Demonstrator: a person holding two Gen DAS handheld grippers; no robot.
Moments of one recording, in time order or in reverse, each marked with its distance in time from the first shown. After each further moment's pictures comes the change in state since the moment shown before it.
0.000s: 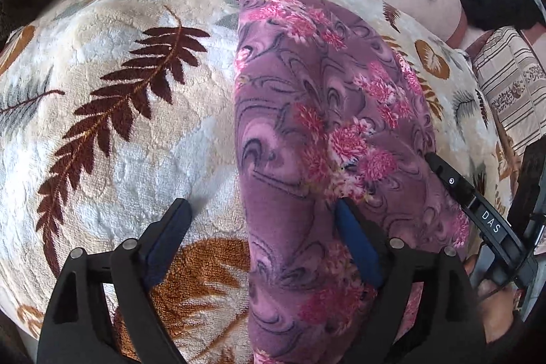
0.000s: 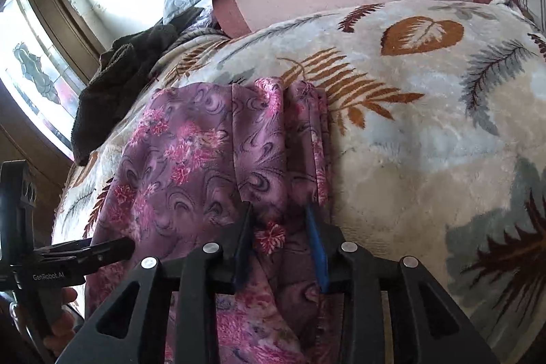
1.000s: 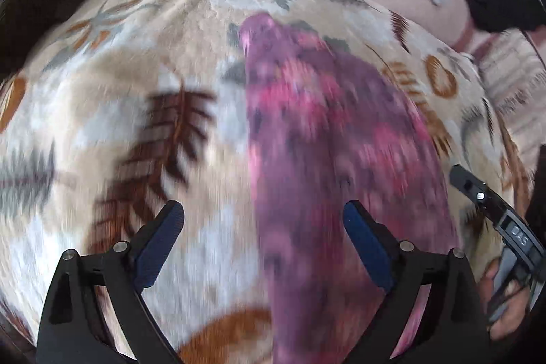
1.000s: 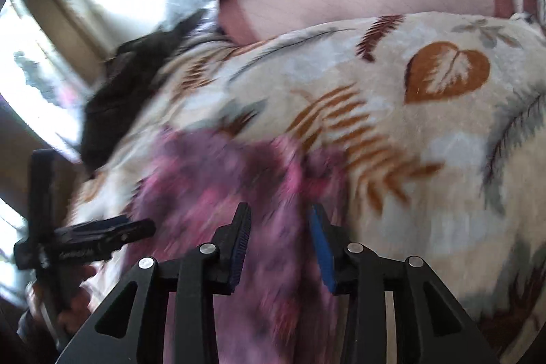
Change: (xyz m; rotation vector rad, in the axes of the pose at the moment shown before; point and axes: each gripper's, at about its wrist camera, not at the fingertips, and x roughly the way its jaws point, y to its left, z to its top) left arm -0.001 0.009 0.043 0.050 0.013 0.017; right arm -0.009 0.002 0.043 -0.024 0.077 0.077
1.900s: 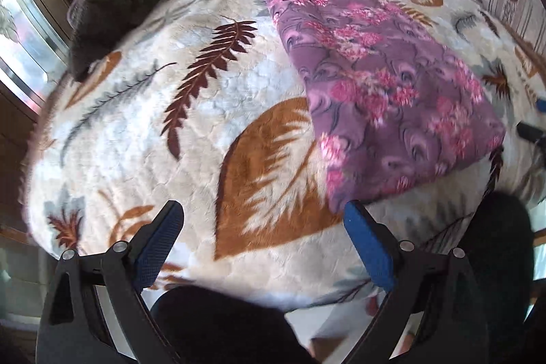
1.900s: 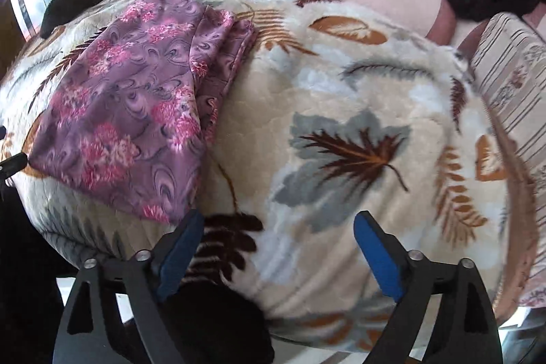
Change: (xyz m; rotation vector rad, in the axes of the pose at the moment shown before) left arm -0.074 -0.013 -0.163 0.208 -0.106 0.321; right arm -0.094 0.016 -0.109 -0.298 0.134 -0.536
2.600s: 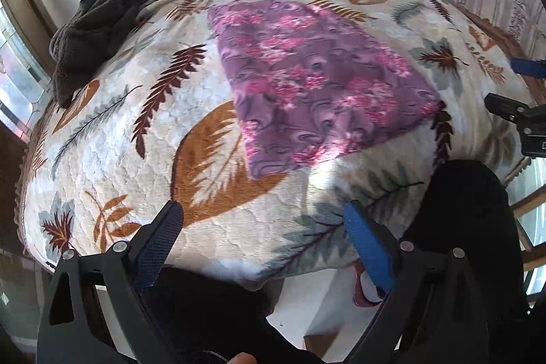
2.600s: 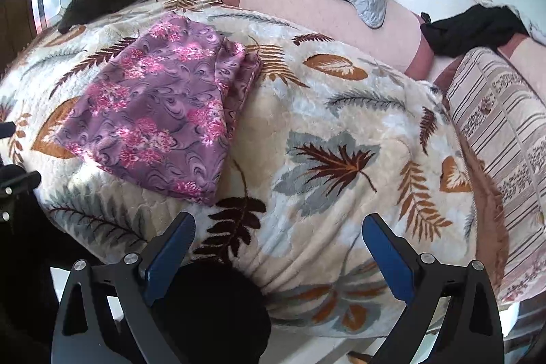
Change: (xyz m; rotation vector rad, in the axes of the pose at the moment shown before) left arm -0.044 -0.044 -0.022 0.098 -0.086 -0.090; right arm -0.056 0.020 -0.029 -0.052 -0.124 -0.069
